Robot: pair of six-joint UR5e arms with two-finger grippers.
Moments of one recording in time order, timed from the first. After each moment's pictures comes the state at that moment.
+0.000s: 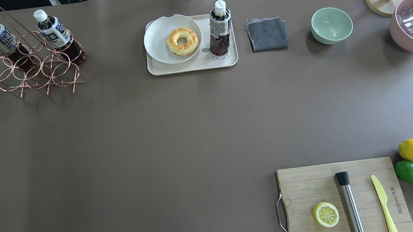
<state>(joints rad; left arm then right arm) -1.63 -1.38 -1.67 -1.67 -2.20 0.29 1.48 -1.75 1.79 -1.66 2.27 -0.01</state>
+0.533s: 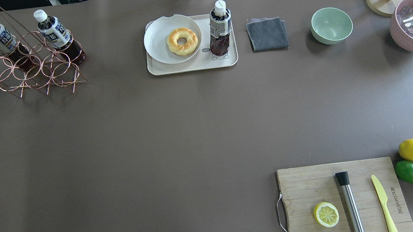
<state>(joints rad) -1.63 -1.37 -1.65 -1.67 -2.21 0.29 1.48 -1.75 1.79 -1.66 2.28 -0.02</state>
